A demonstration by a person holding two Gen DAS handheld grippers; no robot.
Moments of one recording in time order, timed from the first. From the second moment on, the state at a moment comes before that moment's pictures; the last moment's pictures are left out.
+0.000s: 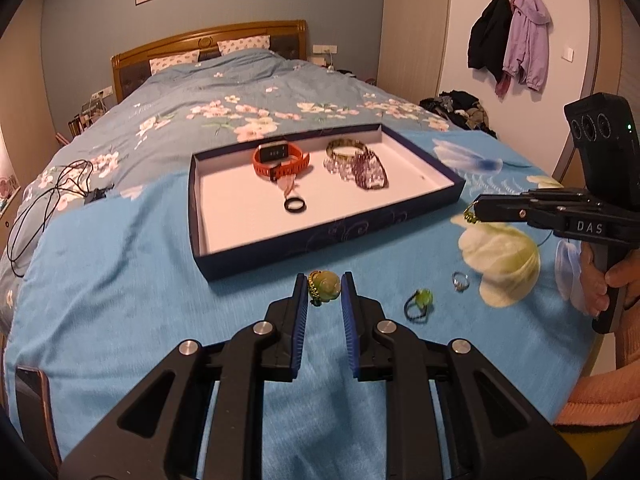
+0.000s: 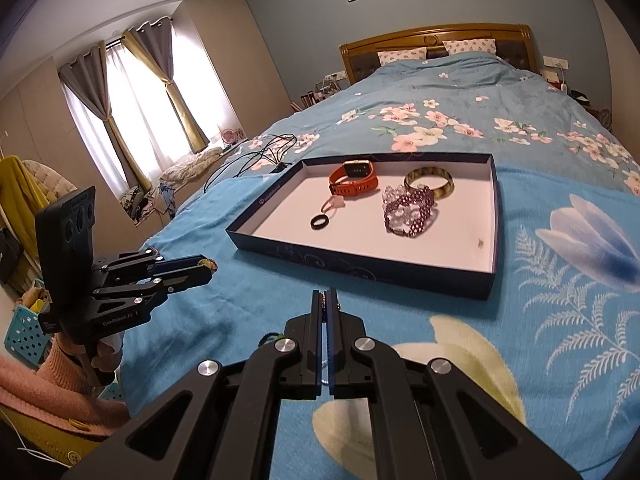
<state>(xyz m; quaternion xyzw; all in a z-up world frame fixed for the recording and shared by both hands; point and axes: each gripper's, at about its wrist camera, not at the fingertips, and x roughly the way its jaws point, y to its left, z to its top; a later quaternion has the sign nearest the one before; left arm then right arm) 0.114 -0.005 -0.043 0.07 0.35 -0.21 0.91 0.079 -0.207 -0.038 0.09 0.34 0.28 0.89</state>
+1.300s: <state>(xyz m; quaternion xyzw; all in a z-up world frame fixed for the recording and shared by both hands) 0.145 -0.021 -0.022 0.07 0.32 -0.22 0.92 0.114 -0.208 -0.028 0.09 0.33 0.27 0.90</state>
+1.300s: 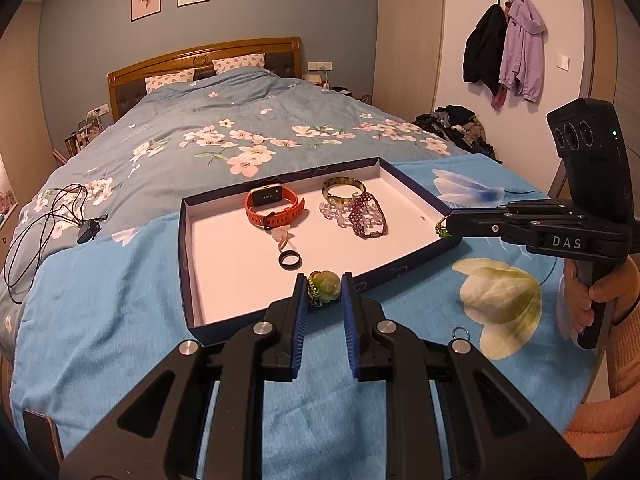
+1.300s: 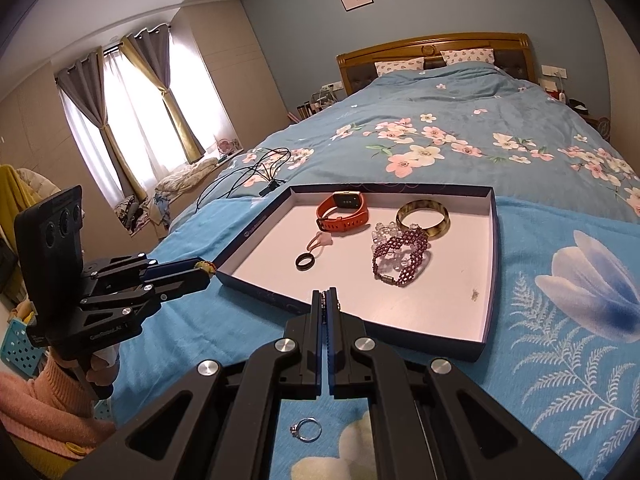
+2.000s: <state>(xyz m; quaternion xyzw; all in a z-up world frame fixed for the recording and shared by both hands) 0.153 -0.024 -0.021 0.08 0.32 -0.22 0.92 0.136 -0.210 -0.031 0.09 0.34 0.26 0.90</state>
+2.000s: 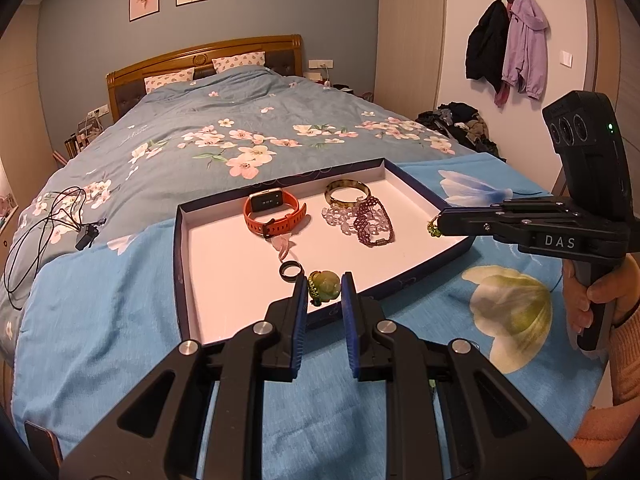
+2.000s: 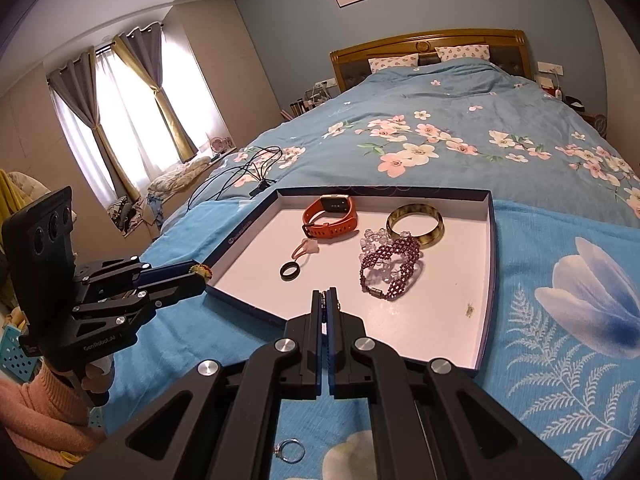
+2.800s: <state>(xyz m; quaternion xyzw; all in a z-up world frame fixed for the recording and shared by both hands) 0.181 -0.032 -0.032 0.08 0.34 -0.21 0.91 0.161 -0.208 -0.040 0.09 0.35 0.25 0.90</state>
